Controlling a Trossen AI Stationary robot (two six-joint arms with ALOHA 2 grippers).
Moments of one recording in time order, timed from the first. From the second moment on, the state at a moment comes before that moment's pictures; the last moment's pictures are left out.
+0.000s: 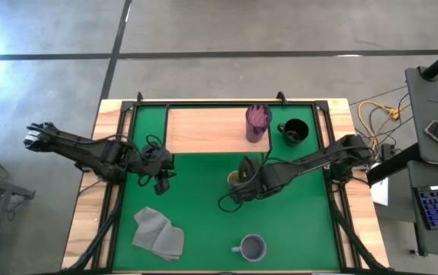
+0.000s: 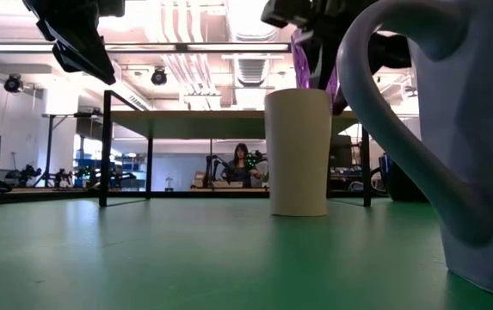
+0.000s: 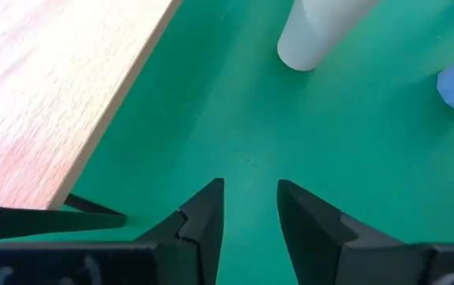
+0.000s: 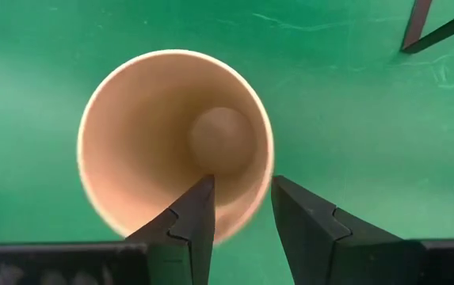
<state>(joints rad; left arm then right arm) -0.24 0.98 0.88 -0.79 -0.26 -0.59 0.30 1.84 1.53 -1.08 0.32 1.58</state>
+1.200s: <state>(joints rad) -0.23 0.98 0.90 -0.63 -0.43 -0.54 0.22 1.93 2.34 -1.56 0.58 1.15</state>
